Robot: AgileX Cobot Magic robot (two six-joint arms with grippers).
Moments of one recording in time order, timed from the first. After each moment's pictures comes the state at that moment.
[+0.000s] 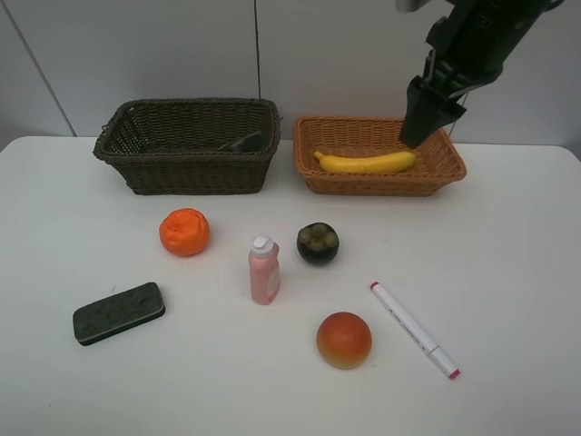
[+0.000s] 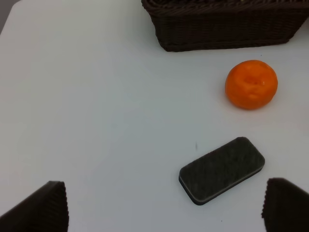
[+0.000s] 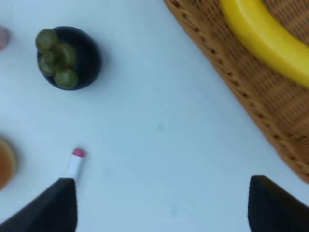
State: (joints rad) left arm -0.02 -0.01 -0.51 -0.01 1.07 0.01; right arm 0.38 1.67 -1.50 0.03 1.22 -0.53
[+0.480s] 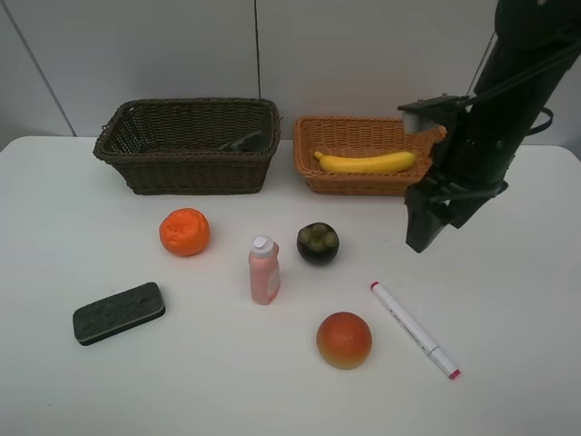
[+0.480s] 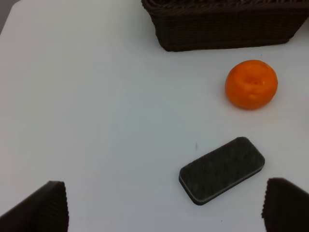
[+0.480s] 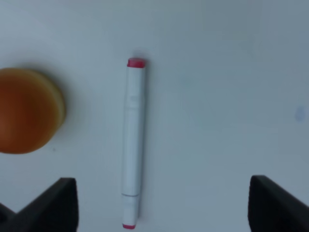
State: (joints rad) left arm -0.02 -0.01 -0.51 -0.01 1.07 0.01; right arm 0.38 1.67 -1.13 0.06 1.13 -0.27
